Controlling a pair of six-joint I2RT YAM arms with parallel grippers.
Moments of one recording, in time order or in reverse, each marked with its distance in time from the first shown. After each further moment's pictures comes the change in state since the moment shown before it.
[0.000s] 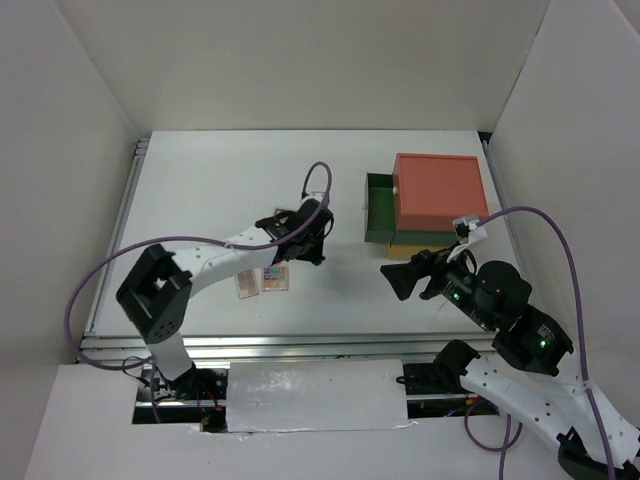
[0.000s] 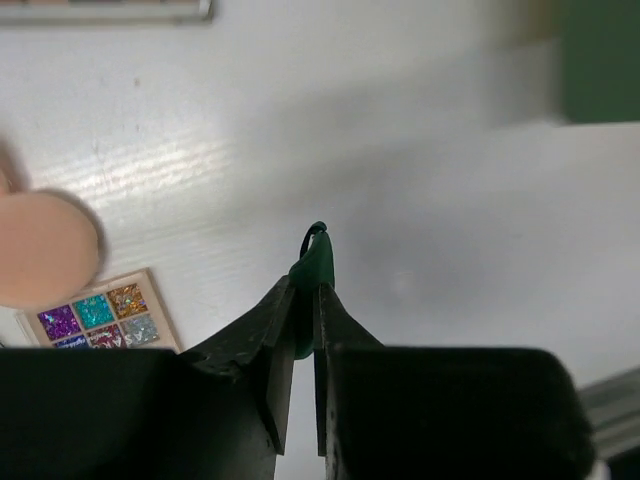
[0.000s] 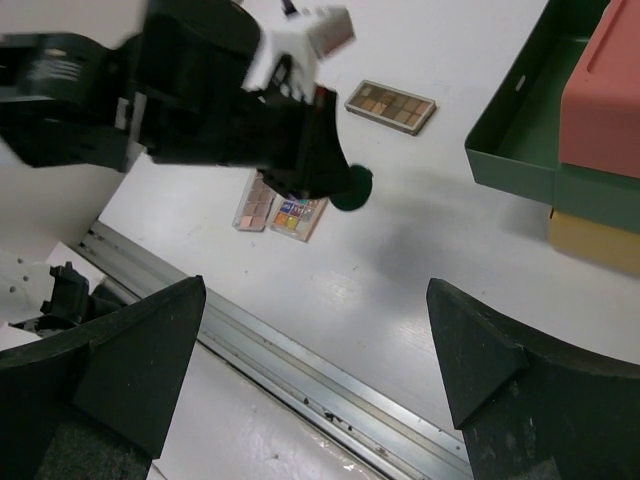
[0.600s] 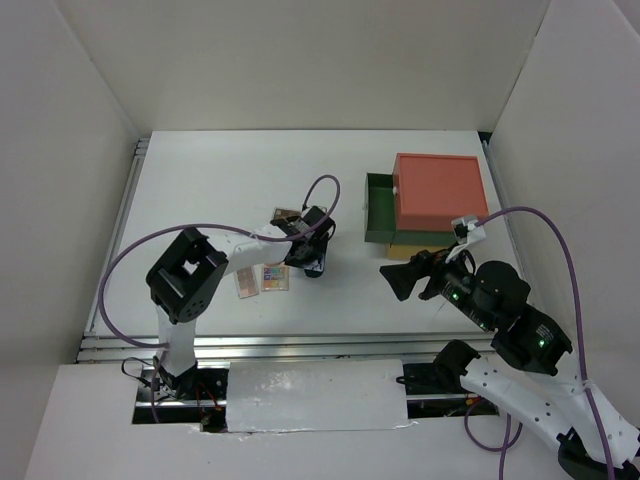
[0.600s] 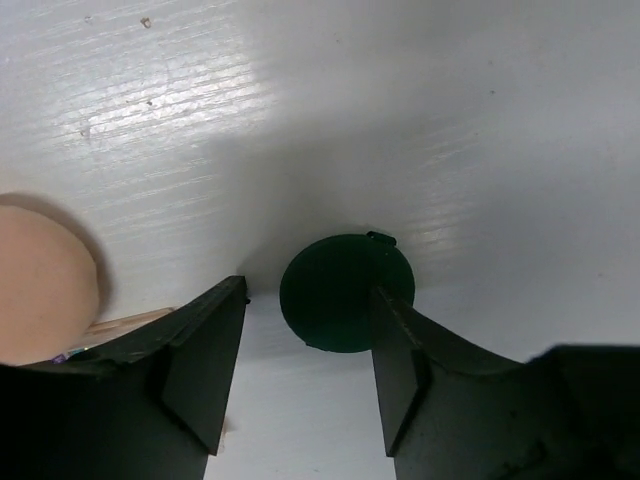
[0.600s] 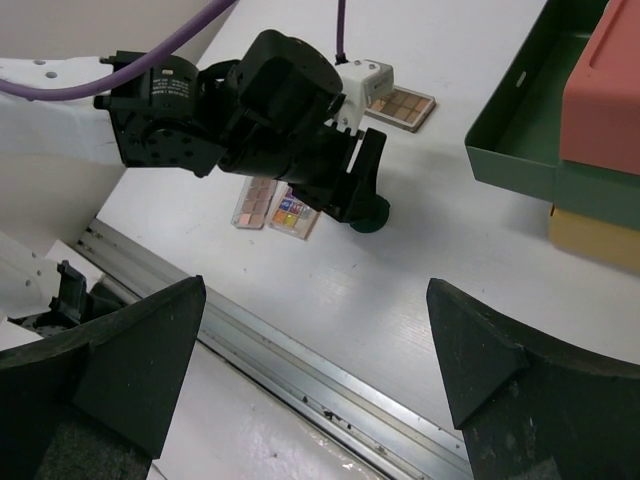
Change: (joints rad) left arm 0.051 0.153 0.007 0.003 0.019 0.029; right arm 0.000 -0.001 -0.005 0.001 -0.001 0.000
